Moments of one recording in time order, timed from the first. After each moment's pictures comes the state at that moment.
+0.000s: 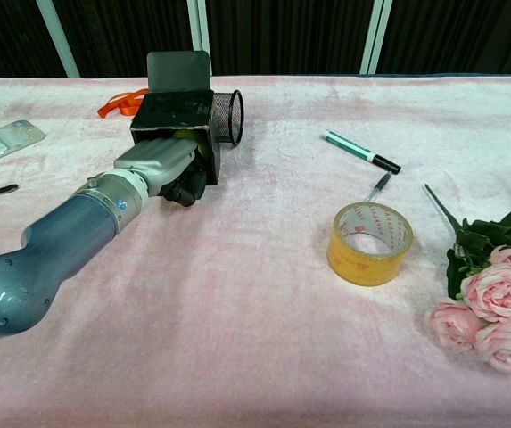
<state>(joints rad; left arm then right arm) -0.83 -2.08 -0.35 -0.84 1.09 0.90 0.41 0.07 -1.15 0.10 -1.64 -1.42 1.48 -0.07</state>
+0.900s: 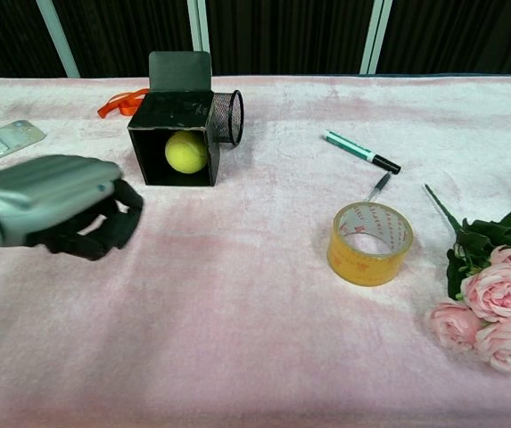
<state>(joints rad) -0.52 -1.53 0.01 -1.88 1.17 1.26 0.76 0.06 -1.15 0.10 -1.64 -1.42 1.48 -0.07</state>
